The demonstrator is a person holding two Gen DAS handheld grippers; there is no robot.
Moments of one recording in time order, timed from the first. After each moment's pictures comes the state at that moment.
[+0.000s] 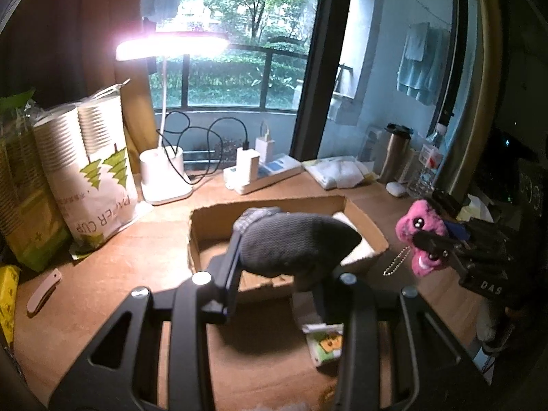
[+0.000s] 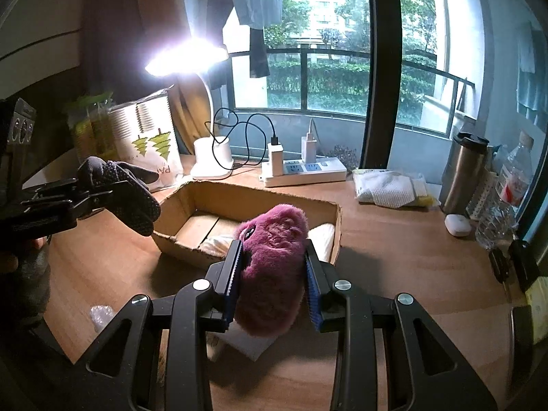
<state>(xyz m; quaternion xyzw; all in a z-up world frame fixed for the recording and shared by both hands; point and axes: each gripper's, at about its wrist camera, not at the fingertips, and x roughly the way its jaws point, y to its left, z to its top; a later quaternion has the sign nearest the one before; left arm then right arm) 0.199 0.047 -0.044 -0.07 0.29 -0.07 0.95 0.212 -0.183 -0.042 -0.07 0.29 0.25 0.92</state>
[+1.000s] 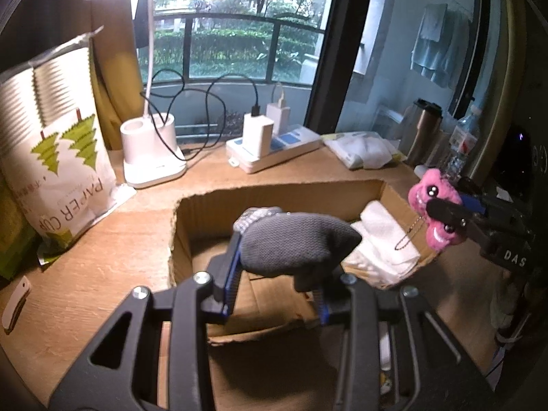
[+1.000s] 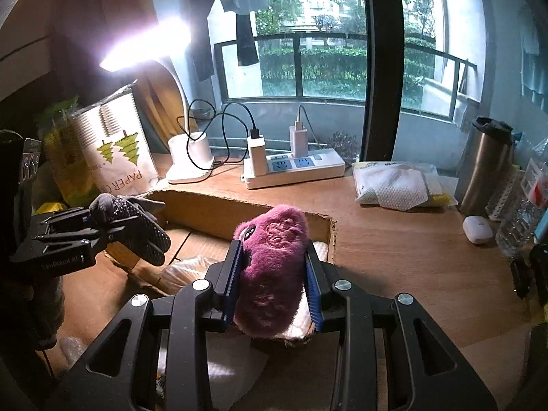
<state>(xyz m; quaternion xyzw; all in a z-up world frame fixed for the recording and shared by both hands) 0.280 0.049 -0.100 -0.07 0.35 -0.06 0.93 0.292 -0.175 -0.068 -0.05 0.32 0.25 0.91</state>
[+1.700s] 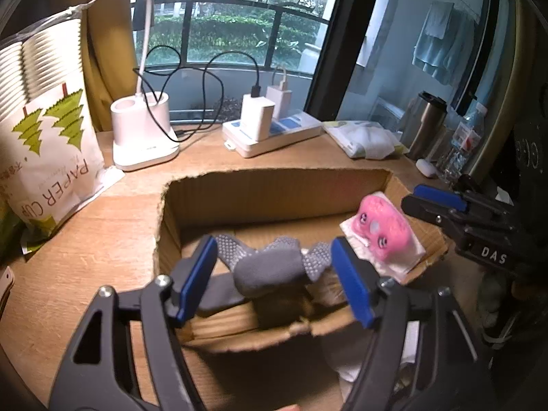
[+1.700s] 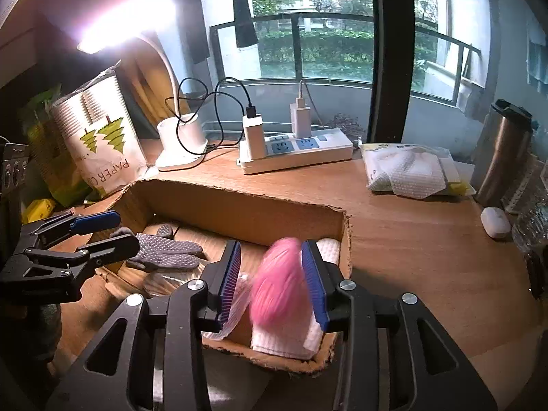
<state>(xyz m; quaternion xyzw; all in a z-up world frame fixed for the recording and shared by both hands) 0.289 0.050 -0.113 -0.09 0.37 -0.07 0.92 0.319 -0.160 -0.088 -0.05 0.36 0.25 0.90</state>
